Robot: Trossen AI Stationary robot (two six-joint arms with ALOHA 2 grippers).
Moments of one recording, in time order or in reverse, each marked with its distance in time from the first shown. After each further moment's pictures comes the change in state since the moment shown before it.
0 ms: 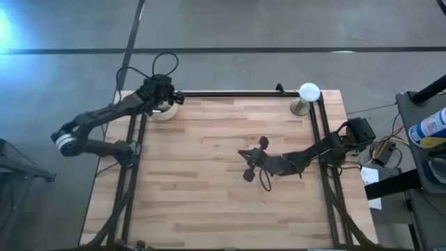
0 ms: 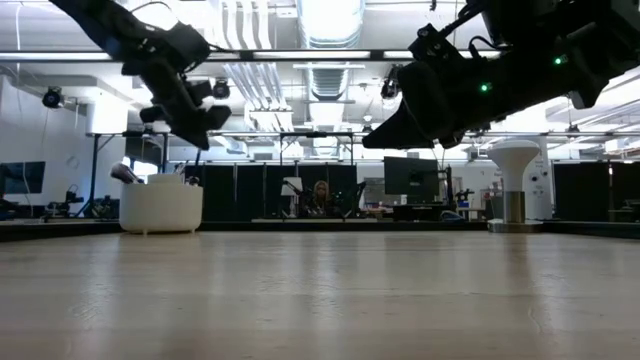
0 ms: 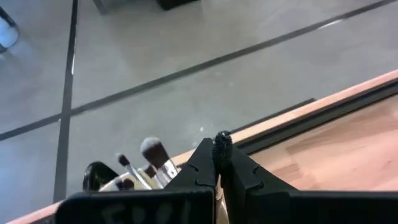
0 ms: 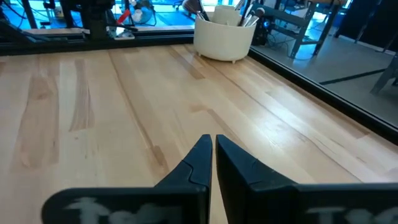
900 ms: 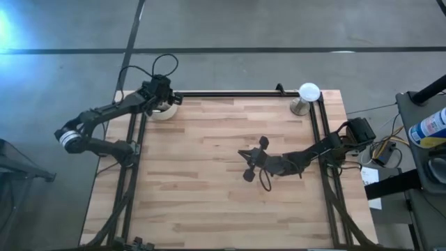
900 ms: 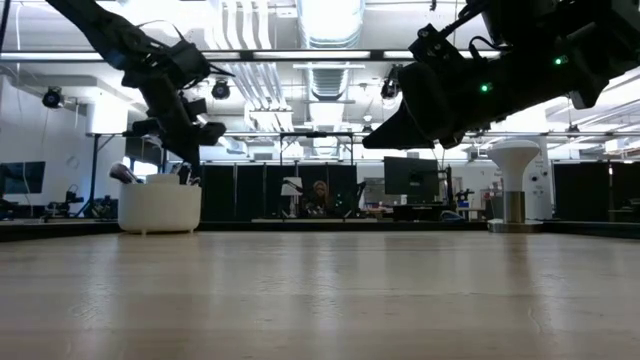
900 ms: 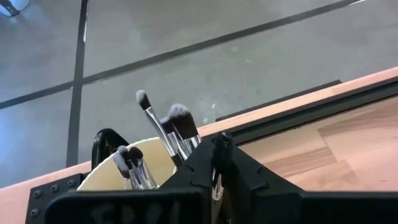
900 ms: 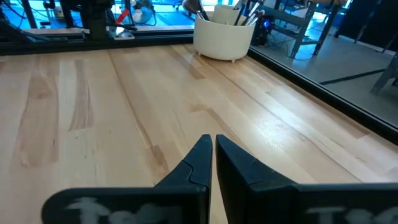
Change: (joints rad) left arm 0.061 0.063 -0.021 -0.029 0.002 -0.058; right arm 0.000 0.000 -0.001 0.000 0.000 0.000
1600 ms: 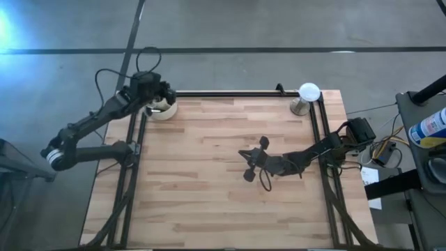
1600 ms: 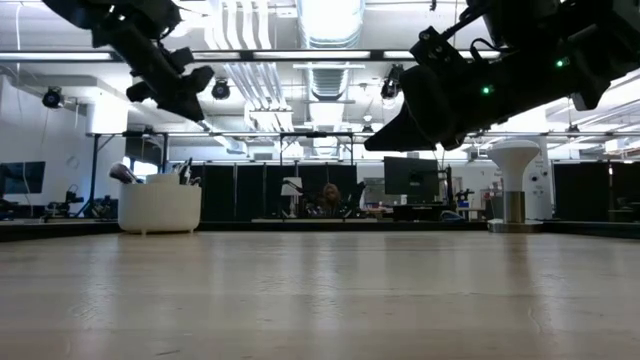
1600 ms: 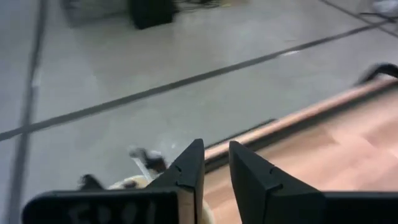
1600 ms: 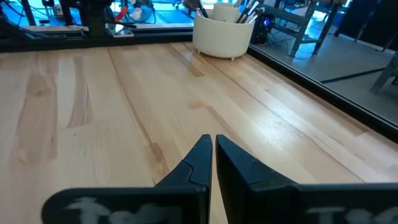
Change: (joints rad) left arm -0.015 -0.261 0.050 -0.085 0.152 0.057; right arm 0.000 0.000 -0.006 0.000 0.000 0.003
